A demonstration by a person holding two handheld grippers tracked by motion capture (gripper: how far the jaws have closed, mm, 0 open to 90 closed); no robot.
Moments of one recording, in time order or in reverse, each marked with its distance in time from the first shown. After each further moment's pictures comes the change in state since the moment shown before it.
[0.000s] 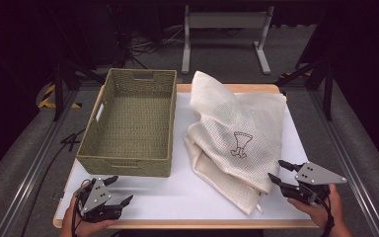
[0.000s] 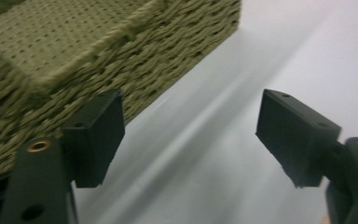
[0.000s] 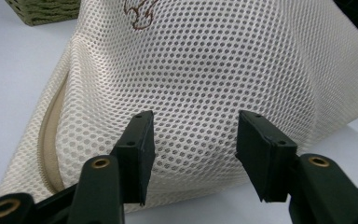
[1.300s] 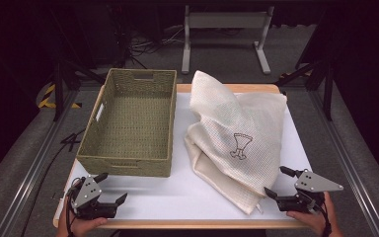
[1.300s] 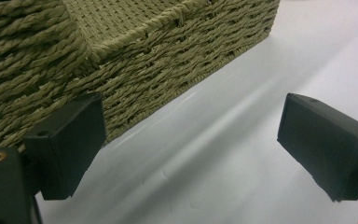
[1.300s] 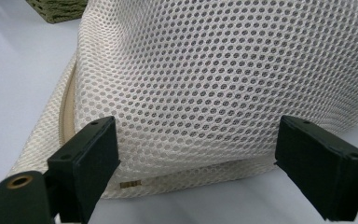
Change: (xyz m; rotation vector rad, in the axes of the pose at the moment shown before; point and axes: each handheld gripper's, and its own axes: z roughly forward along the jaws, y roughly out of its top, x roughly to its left) left arm 0.013 -0.014 -0.001 -0.055 0.014 -0.109; right arm 0.005 -0.036 0.012 -0.044 0.080 0.082
